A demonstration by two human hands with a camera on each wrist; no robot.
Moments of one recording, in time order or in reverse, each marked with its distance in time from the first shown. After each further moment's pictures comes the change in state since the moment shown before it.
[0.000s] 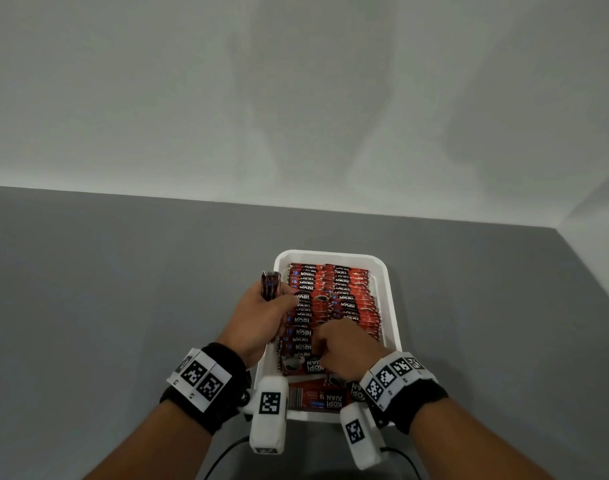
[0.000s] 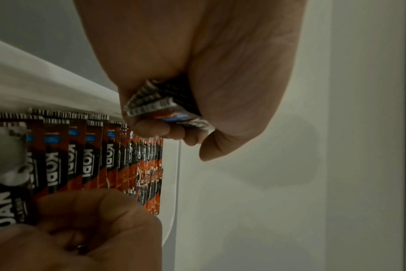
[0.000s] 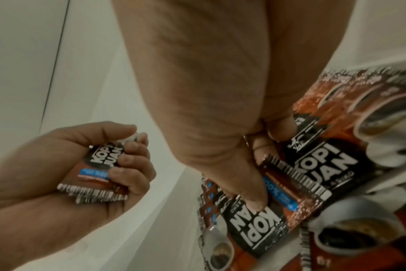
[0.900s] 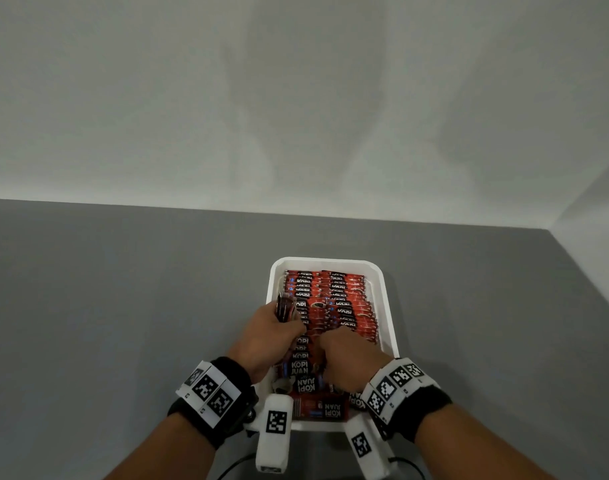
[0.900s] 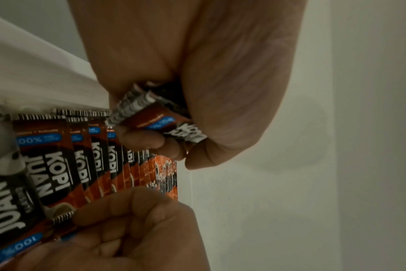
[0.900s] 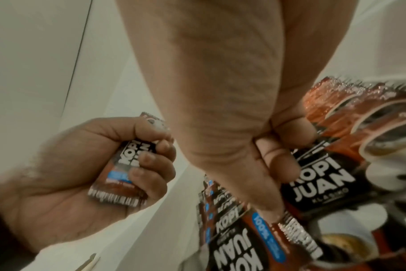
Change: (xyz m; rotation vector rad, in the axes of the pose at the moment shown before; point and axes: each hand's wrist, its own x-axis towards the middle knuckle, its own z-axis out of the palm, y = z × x) left_hand -0.014 -0.003 0.012 0.182 -0.112 -0.068; right_hand -0.007 0.001 0.004 -0.115 0.021 -0.057
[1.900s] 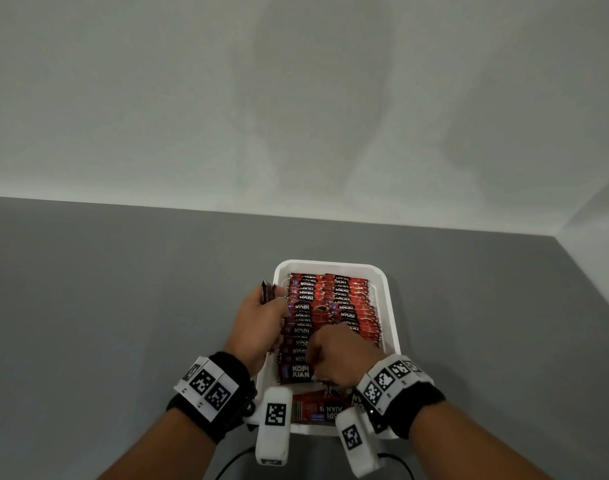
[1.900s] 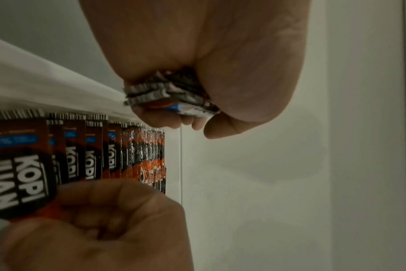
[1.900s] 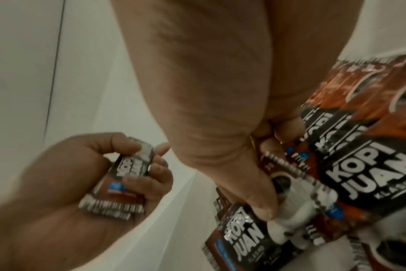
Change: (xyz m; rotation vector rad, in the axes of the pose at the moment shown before) left_hand 0.011 0.015 -0.009 -0.232 0.215 -0.005; right_hand 0.011 -0.008 -0.016 0.135 -0.025 0.018
